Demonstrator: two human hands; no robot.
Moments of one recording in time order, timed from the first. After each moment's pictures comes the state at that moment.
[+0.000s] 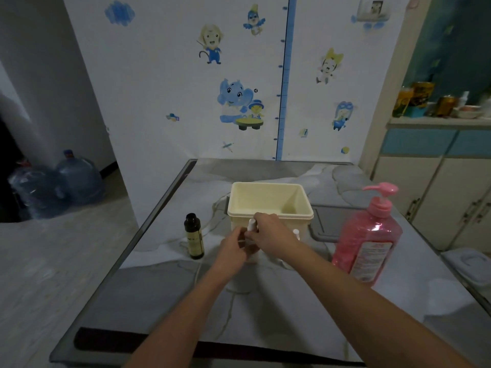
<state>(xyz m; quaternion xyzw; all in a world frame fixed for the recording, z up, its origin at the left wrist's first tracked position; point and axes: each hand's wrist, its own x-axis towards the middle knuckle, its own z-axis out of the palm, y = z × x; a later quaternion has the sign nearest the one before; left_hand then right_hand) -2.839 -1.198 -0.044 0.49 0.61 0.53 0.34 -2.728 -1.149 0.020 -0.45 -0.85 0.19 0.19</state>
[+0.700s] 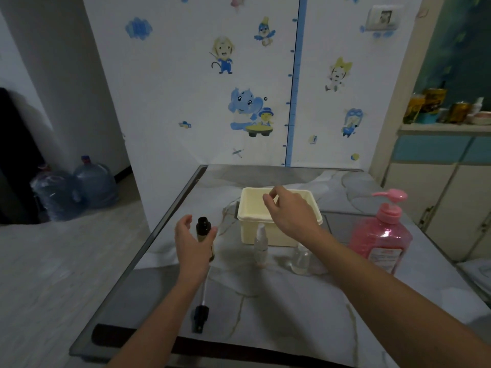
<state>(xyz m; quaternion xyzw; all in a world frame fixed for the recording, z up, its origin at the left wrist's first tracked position) -2.902 -1.246 -0.017 0.34 0.69 0.63 0.12 -2.719 -1.139 0.068 -0.47 -0.82 0.11 0.31</state>
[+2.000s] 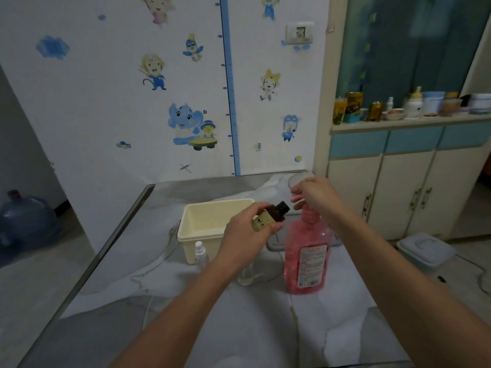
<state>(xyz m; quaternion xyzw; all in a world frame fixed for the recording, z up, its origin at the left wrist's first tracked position) -2.716 -1.181 0.066 0.67 0.53 0.50 0.14 -2.553 -1.115 0.135 -0.57 -0.56 0.44 0.42</state>
